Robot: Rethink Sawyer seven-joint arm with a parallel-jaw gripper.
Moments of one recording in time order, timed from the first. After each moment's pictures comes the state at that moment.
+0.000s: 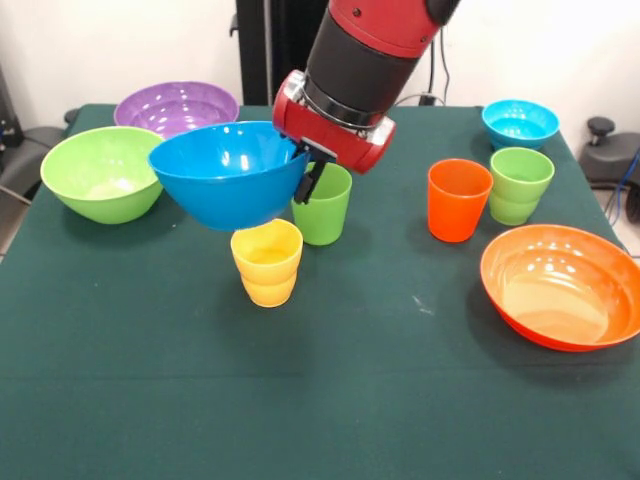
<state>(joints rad) -0.02 -0.45 -0.25 1.25 -0.19 0.81 2.07</state>
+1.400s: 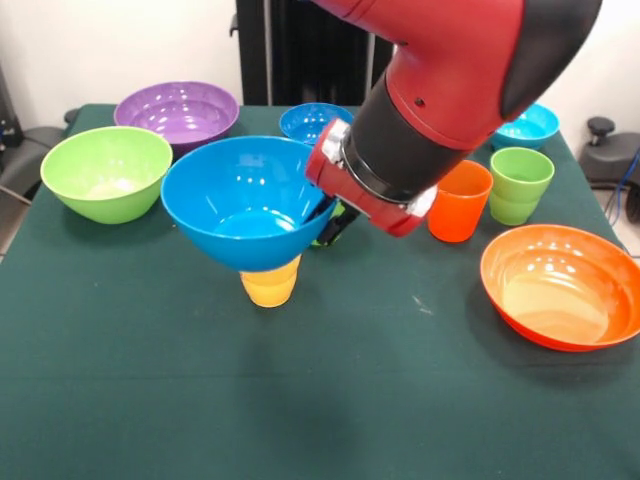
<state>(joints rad) 0.02 -0.18 -0.32 0.73 -0.14 1.25 2.07</state>
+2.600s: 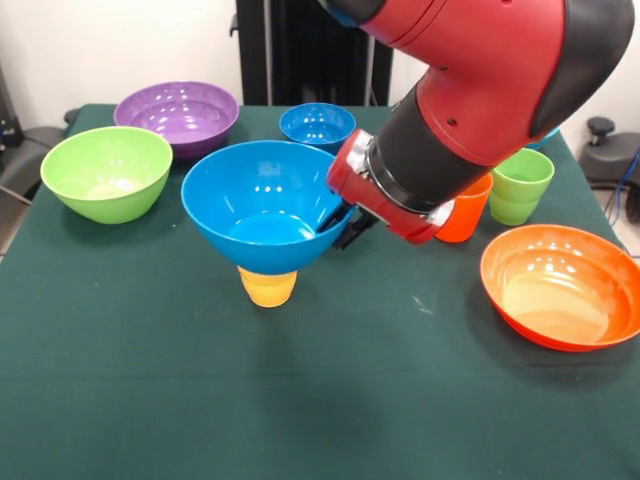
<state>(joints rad) 0.07 -0.14 -0.38 0.73 -0.11 1.25 2.07</state>
